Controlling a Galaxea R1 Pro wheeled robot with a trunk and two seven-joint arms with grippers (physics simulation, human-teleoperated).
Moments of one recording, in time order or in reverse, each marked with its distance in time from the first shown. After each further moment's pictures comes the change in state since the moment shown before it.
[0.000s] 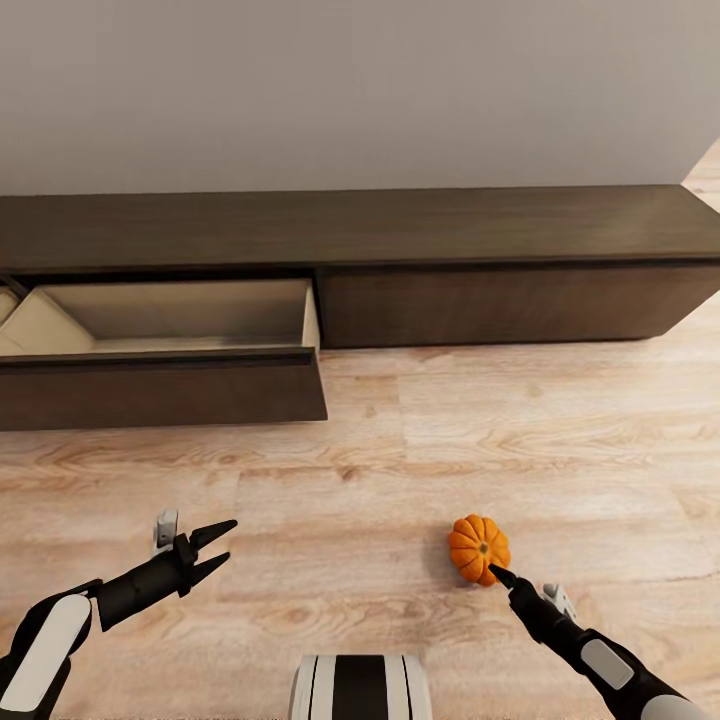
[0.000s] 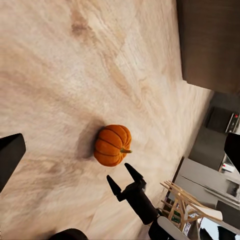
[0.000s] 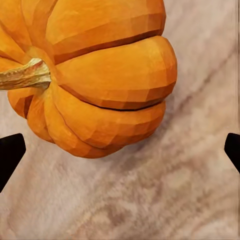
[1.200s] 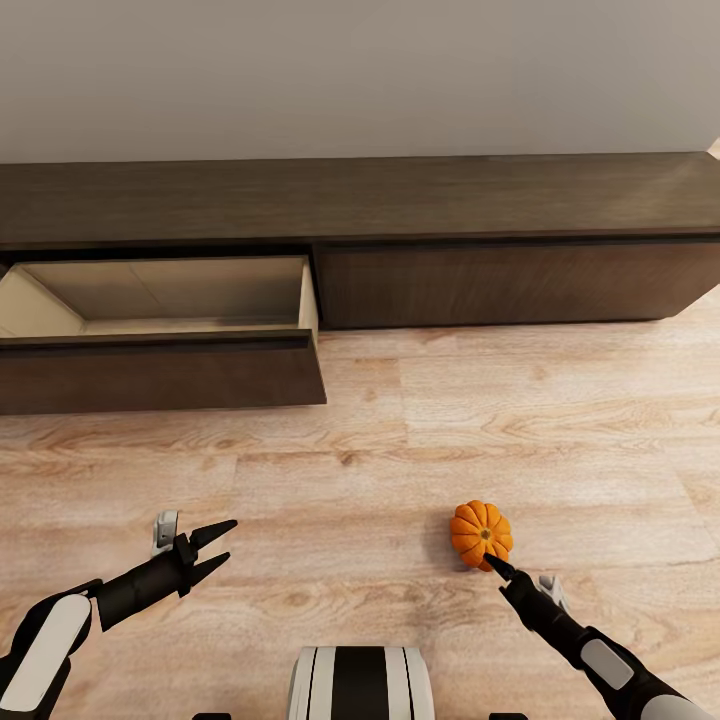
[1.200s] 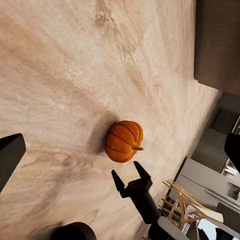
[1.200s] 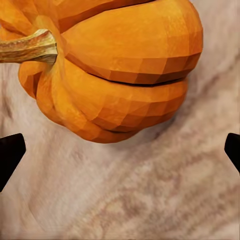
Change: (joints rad) left arm 0.000 0.000 0.000 -0.001 0.001 0.000 0.000; right arm 0.000 0.000 0.002 0.000 -0.001 0.000 0.160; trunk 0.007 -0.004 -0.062
